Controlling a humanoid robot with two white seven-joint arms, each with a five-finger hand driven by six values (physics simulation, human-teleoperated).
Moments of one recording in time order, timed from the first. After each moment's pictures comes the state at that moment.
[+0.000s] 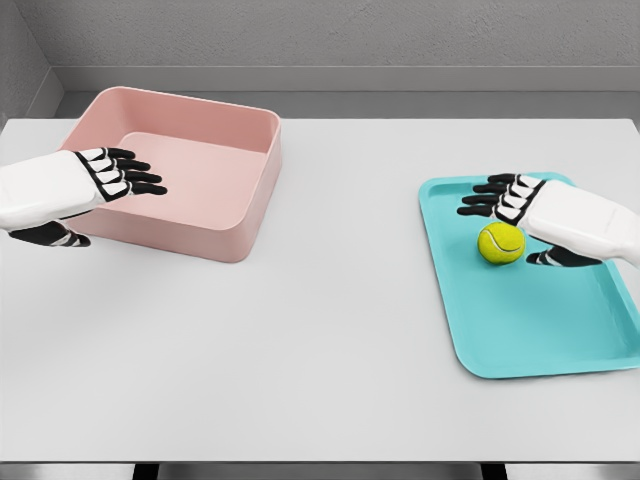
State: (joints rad) left arm -0.47 1.19 -0.55 -1.71 -0.30 -0.61 -0.22; right arm -0.37 -1.14 0.59 -1.68 0.37 -0.61 0.04
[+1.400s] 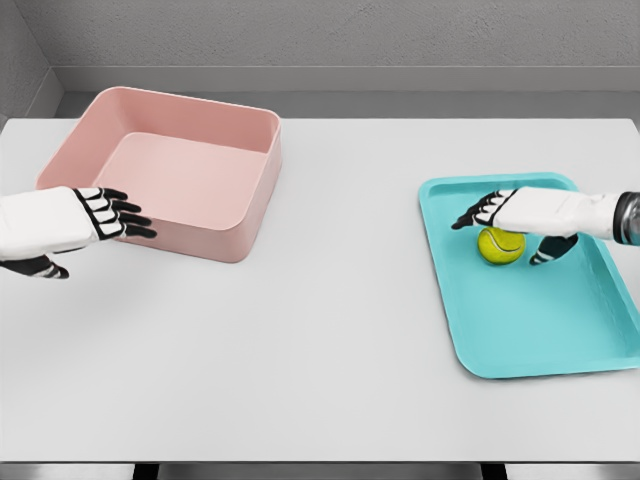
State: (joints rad) left arm -0.46 1.26 -0.60 -1.75 -0.33 -0.61 -0.33; right arm -0.63 -0.89 0.66 -1.37 0.38 -0.61 0.61
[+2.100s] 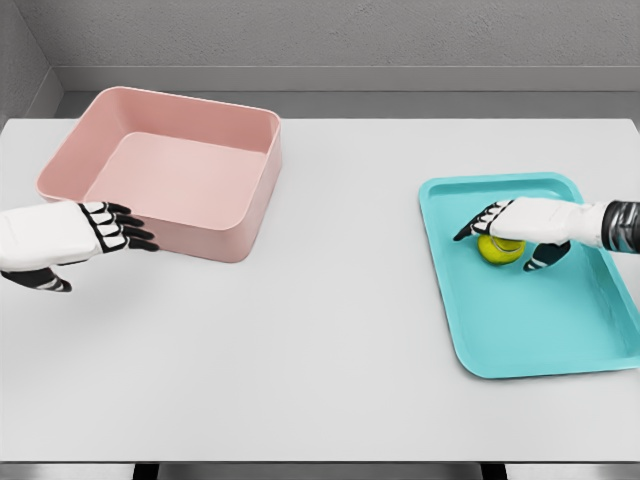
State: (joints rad) left arm -0.46 1.26 -0.64 -1.74 -0.31 -0.61 -0.34; right arm -0.62 -0.85 0.67 -1.31 0.42 -0.61 0.61
